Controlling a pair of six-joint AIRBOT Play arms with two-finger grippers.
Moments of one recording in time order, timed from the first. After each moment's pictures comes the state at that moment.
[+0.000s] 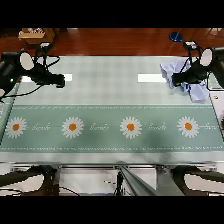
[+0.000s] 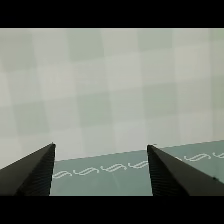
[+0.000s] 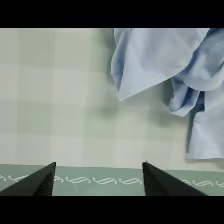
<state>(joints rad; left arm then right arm) -0.11 -1.40 1.30 1.57 -1.09 -1.52 0.03 -1.44 1.37 -1.70 1.18 1.56</state>
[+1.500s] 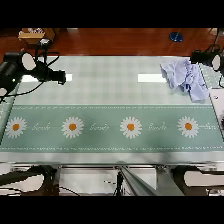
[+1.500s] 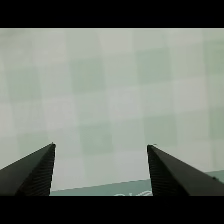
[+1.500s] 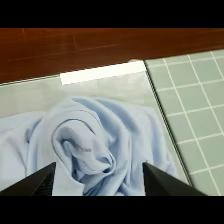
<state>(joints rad) -0.11 -1.42 1.30 1.57 -0.98 -1.52 -0.18 -1.54 1.37 -1.89 0.52 1.88</state>
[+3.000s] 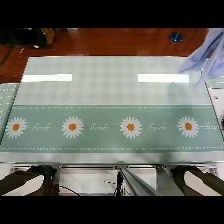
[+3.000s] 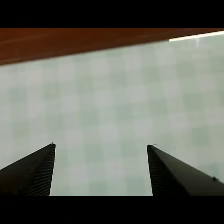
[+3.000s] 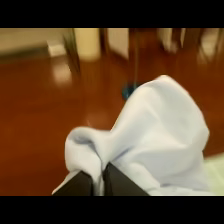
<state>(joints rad) -0.13 -1.21 1.69 1.57 -1.14 -1.52 -0.17 -1.09 1.37 -1.73 0.39 1.80</state>
